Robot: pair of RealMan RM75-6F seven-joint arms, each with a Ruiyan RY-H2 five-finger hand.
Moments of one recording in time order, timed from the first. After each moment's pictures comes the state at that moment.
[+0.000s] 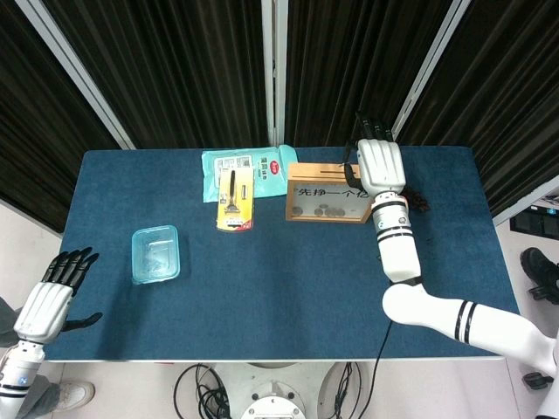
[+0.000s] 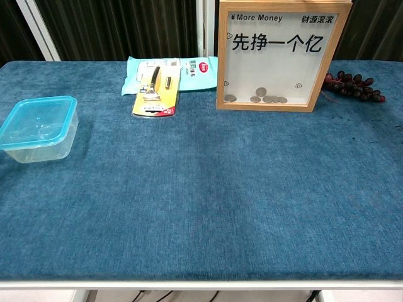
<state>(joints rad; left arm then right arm) -0.17 -1.18 0.03 -1.44 1.63 1.47 -0.15 0.98 -1.40 0.55 -1.61 -0.46 1.13 -0.69</state>
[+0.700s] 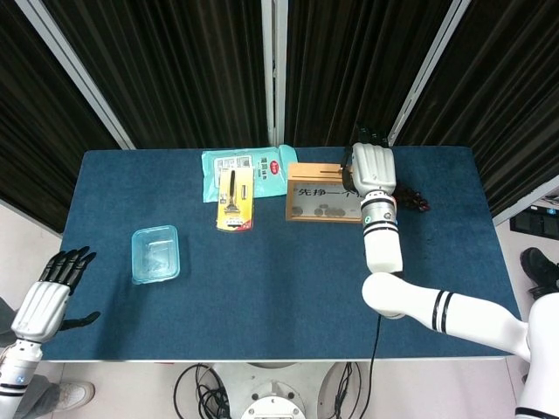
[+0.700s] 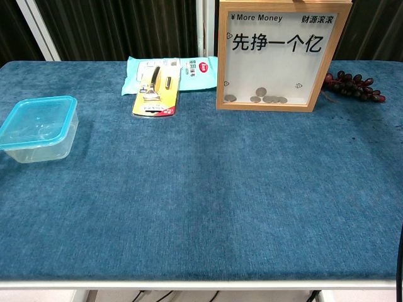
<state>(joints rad) -0.17 -1.19 0.03 -1.42 1.63 1.46 -0.18 1.09 -1.44 0.52 -1.55 -0.23 1.18 -0.80</state>
